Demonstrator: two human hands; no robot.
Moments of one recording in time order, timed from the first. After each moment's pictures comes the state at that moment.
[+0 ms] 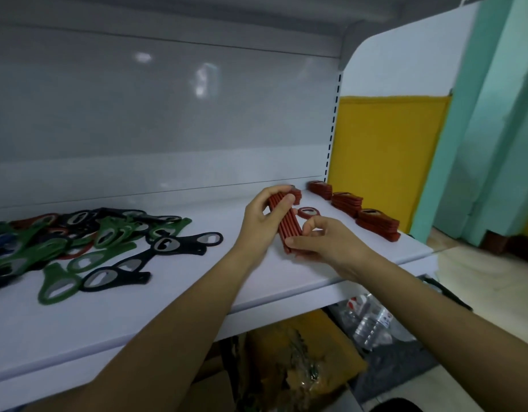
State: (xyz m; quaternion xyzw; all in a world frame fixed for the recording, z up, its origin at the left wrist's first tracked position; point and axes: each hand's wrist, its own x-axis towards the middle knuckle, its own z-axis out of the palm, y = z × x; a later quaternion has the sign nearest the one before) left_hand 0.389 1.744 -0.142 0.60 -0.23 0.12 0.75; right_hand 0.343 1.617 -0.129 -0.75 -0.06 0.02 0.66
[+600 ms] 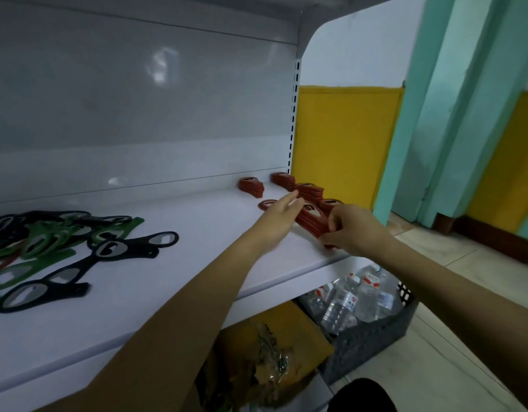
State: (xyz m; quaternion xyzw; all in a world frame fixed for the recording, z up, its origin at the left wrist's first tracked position) left_hand 0.414 1.667 -0.149 0.76 -0.21 -0.07 0.61; right_hand 0.342 1.532 -0.120 -0.96 0.03 -0.11 0.25
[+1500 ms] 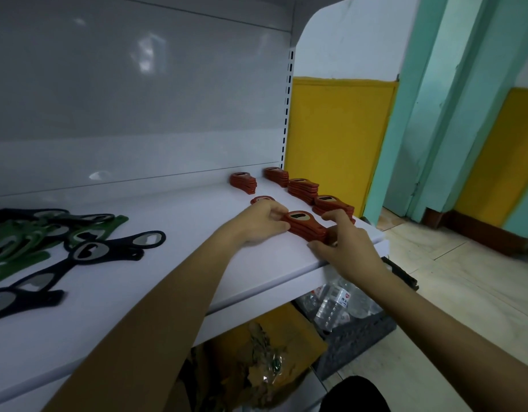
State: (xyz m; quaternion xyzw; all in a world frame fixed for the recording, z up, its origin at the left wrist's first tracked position) left_hand 0.448 1.686 -0.157 0.85 -0.28 -0.08 0.43; right_hand 0.334 1.538 -0.159 -0.93 0.02 -0.18 0.33
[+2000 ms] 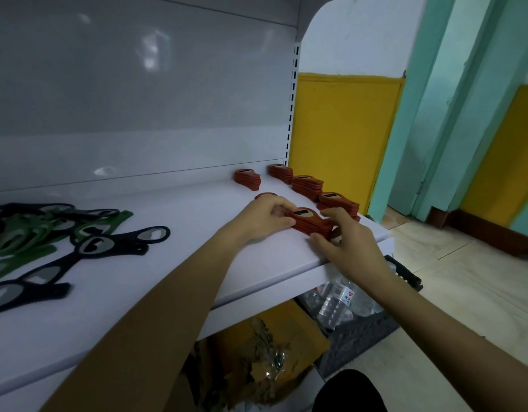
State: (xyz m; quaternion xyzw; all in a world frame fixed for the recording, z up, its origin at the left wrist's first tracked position) left_hand 0.449 1.688 -0.162 0.83 -0.34 -0.02 0.45; right_hand 0.333 1.538 -0.167 -0.93 -0.02 -0.24 0.30
